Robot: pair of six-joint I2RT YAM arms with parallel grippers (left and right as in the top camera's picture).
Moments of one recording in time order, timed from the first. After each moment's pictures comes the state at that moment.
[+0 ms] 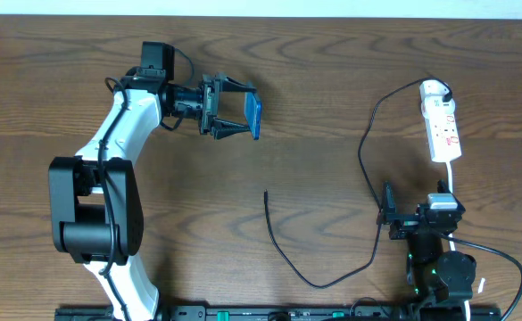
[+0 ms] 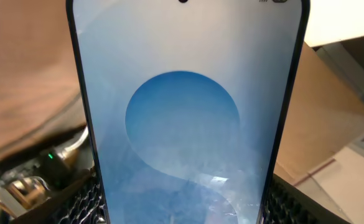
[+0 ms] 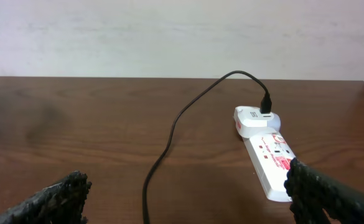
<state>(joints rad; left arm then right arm) -0.07 1.96 1.42 -0.62 1.31 -1.17 0.04 0.01 0.02 -0.10 0.01 -0.01</state>
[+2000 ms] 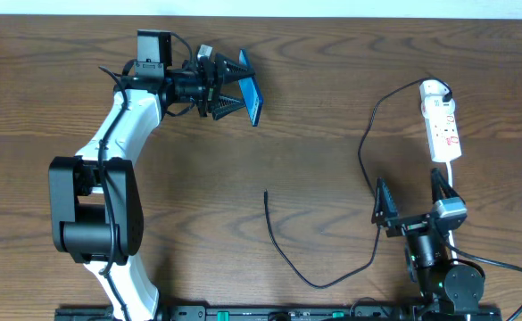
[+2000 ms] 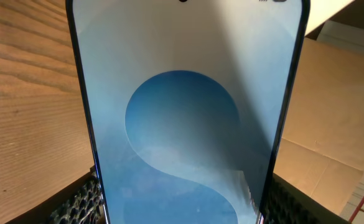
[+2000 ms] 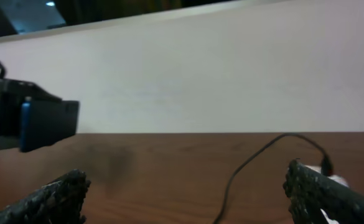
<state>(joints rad) -0.07 1.96 1.42 -0.30 1.17 -1.02 0.04 0.01 0.03 0.13 -0.18 0.15</state>
